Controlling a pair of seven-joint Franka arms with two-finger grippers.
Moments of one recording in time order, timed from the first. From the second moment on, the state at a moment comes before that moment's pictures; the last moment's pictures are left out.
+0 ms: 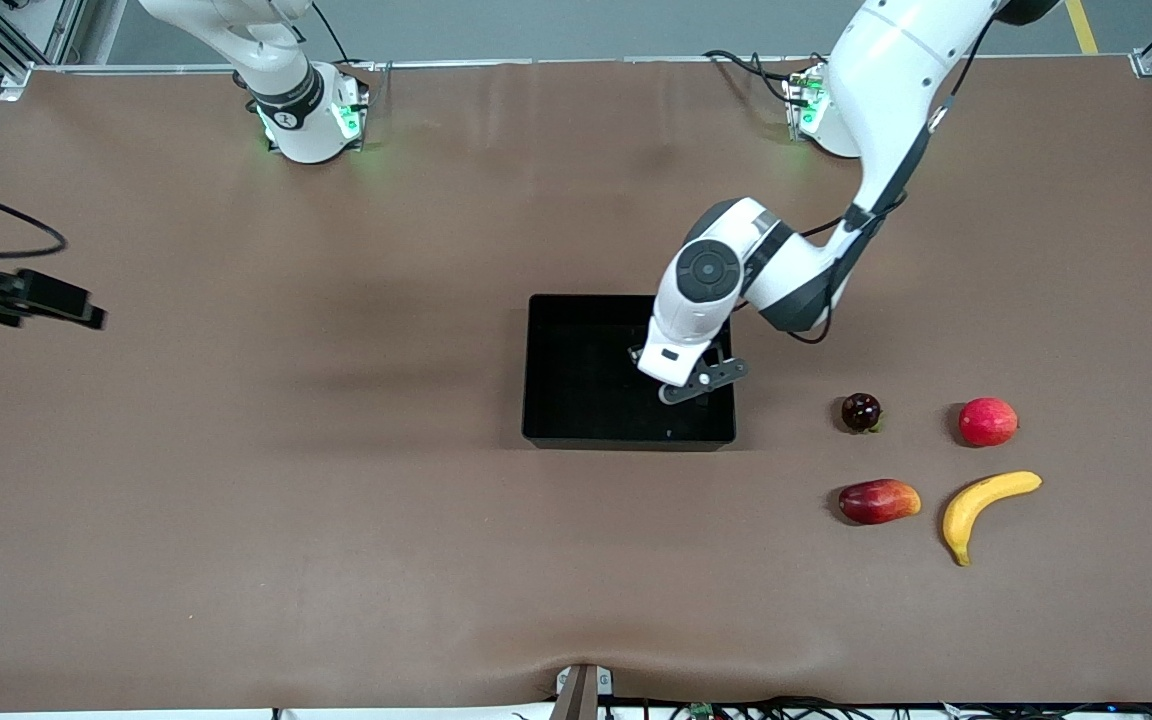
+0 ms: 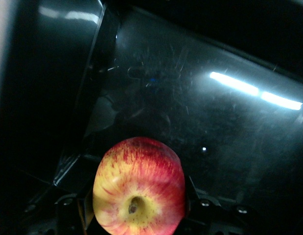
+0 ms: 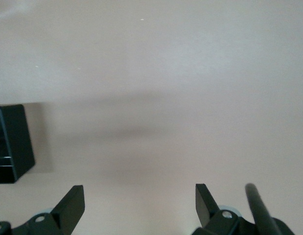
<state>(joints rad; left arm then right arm) -0.31 0.59 -0.37 -1.80 0.18 2.29 -1.11 0.00 0.22 -0.06 -1.26 0.09 1.39 0.02</state>
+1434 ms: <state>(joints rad) -0.04 0.30 -0.37 -1.66 0.19 1.93 -0.68 0.01 -0.06 -0.03 -1.62 0.01 1.58 -0.12</state>
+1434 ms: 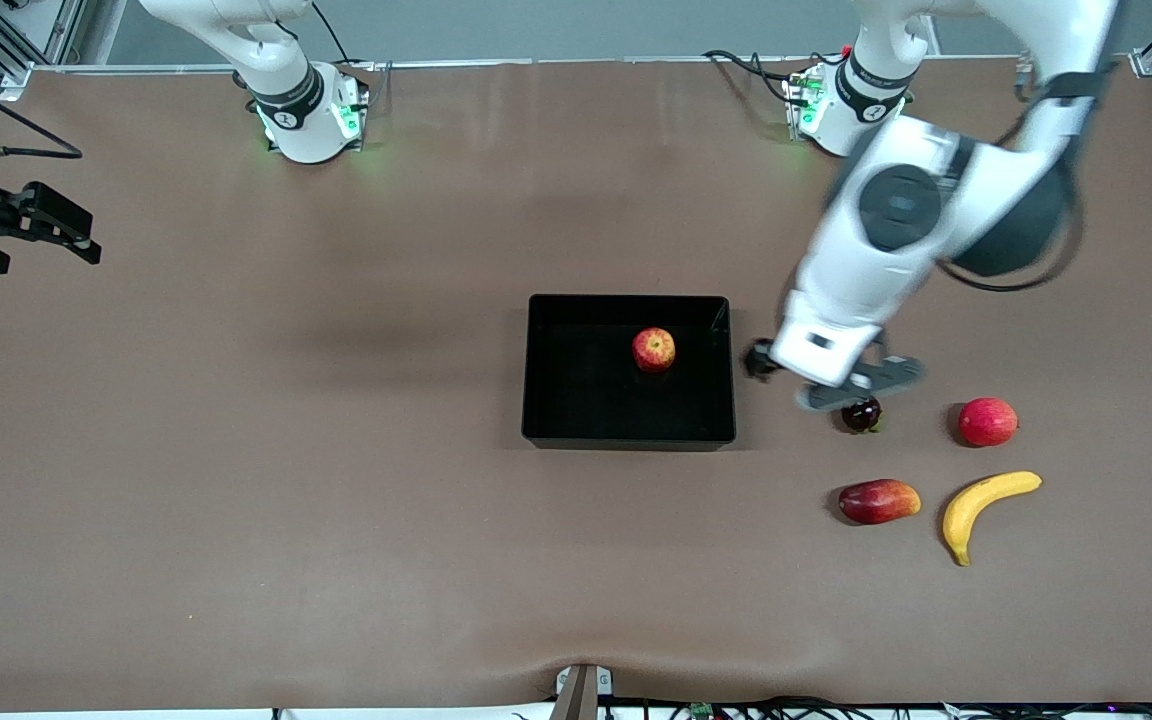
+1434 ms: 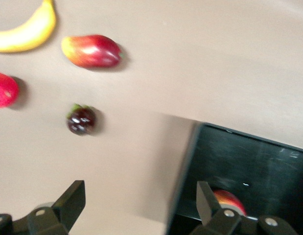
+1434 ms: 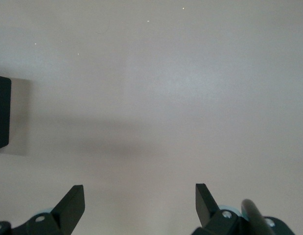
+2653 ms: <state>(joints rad) 0.32 0.69 -0.35 -1.64 0.34 2.46 0.23 0.01 -0.06 -0.03 -1.62 0.01 1.58 -0.13</state>
